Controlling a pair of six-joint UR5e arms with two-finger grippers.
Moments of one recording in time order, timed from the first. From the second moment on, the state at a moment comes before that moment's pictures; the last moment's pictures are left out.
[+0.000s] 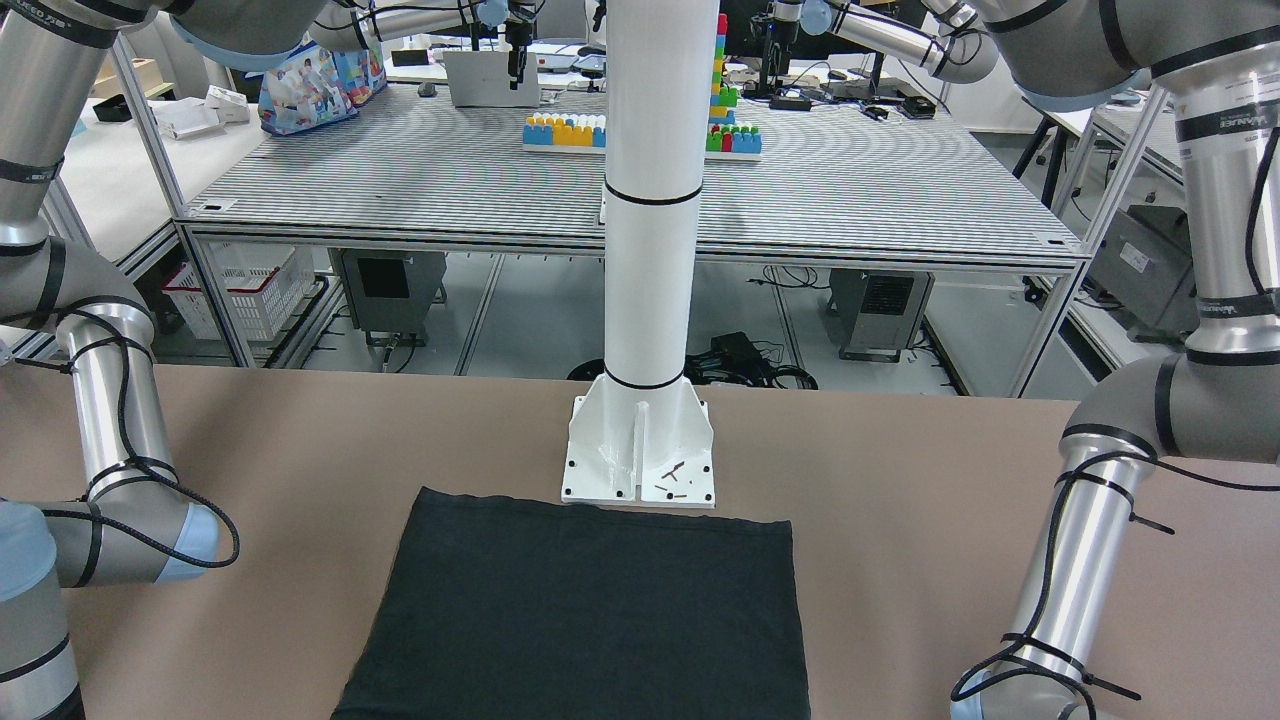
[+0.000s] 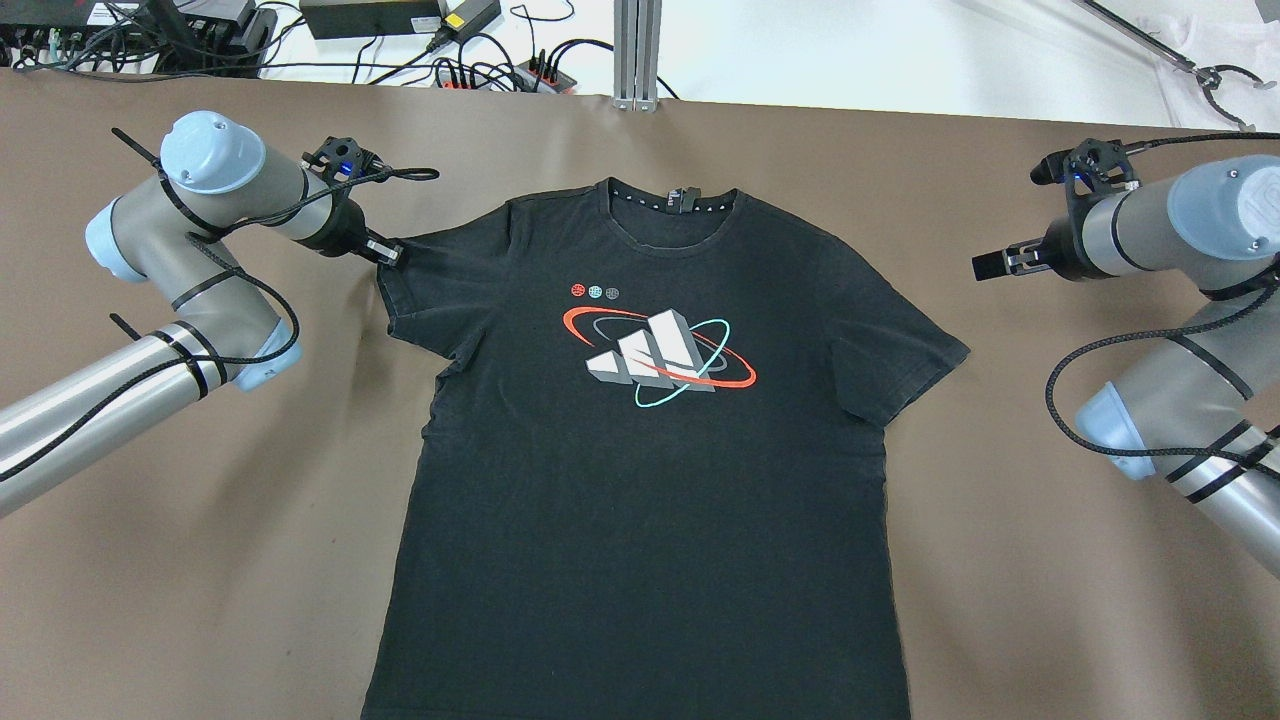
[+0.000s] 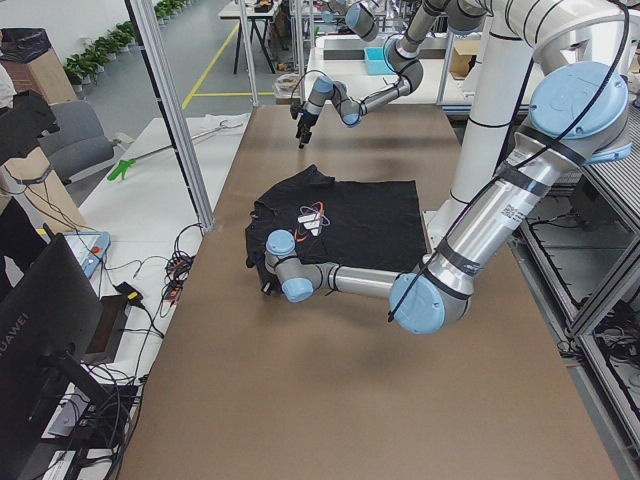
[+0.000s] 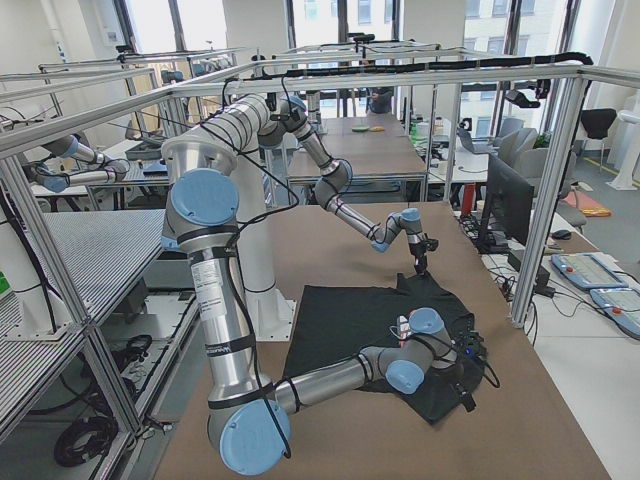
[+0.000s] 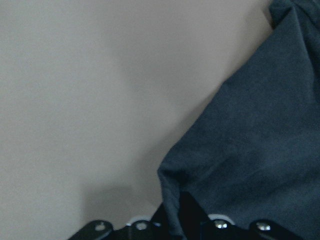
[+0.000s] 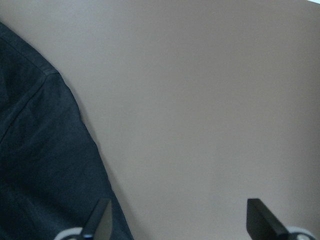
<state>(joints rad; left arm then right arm) -0.94 -2.26 -0.96 -2.48 -2.11 -0.64 1.06 -1.27 1.56 -1.00 1.92 0.63</state>
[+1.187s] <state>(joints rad) -0.78 -2.23 -1.26 -2.43 -1.80 -1.03 1.06 -1.27 1.56 -0.99 1.92 0.64</state>
